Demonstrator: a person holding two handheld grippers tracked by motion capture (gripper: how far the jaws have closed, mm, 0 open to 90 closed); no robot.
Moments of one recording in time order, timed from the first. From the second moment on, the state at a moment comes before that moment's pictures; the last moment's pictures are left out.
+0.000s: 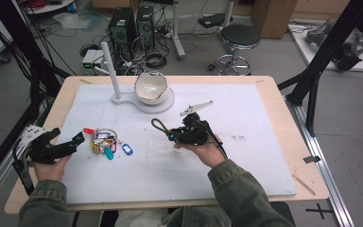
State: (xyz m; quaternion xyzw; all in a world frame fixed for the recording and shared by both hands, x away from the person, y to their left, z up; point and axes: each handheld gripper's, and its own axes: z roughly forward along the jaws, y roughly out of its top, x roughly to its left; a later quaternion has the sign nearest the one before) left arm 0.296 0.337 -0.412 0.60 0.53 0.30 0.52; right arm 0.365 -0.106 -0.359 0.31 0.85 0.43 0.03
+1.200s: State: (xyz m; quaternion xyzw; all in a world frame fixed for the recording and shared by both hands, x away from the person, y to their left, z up) left arm 0.295 0.340 -0.412 0.60 0.54 0.29 0.52; right arm 0.408 -0.055 -0.310 0.30 0.84 0.45 0.02
